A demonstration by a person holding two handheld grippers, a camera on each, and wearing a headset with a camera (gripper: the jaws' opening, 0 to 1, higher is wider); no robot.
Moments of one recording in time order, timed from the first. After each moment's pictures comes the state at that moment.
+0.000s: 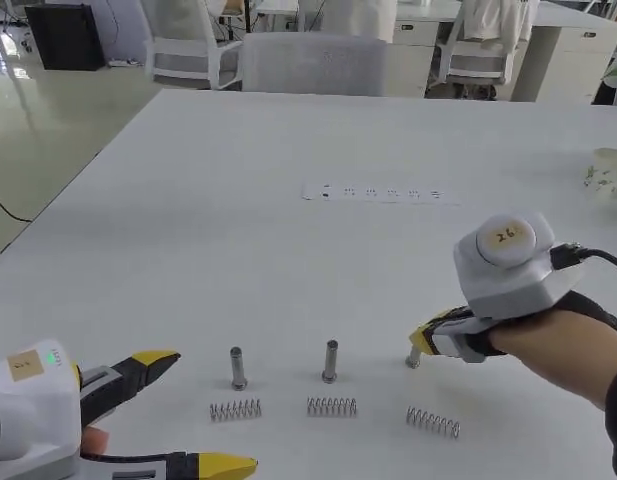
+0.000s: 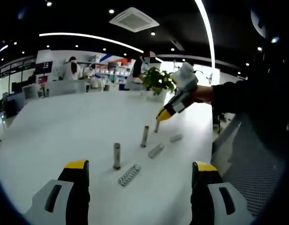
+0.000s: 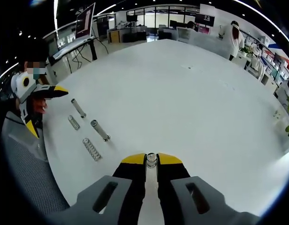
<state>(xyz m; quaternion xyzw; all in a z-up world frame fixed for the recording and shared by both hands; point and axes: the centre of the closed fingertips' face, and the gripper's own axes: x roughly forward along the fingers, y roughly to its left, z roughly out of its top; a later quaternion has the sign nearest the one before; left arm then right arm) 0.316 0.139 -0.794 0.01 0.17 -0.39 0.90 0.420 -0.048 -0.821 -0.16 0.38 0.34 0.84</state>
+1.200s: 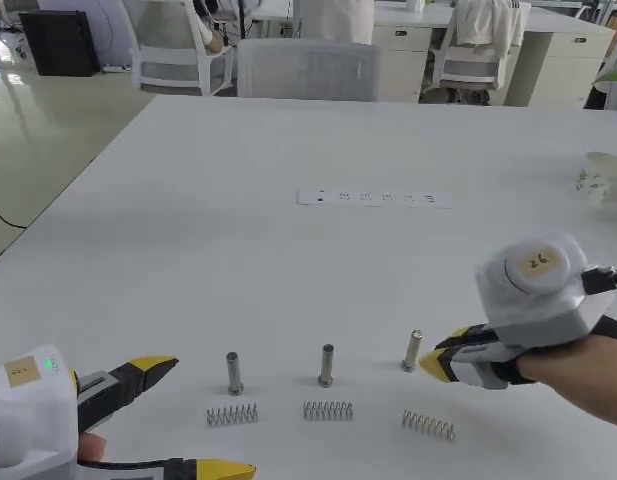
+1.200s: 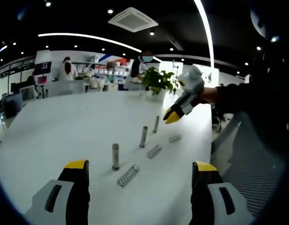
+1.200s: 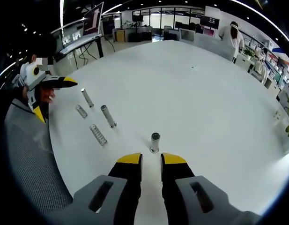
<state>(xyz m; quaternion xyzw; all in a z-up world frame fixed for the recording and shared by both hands) 0.315 0.137 -0.793 0.01 0.17 -0.40 0.90 0.391 -0.066 -0.819 -0.16 0.38 0.36 0.84</state>
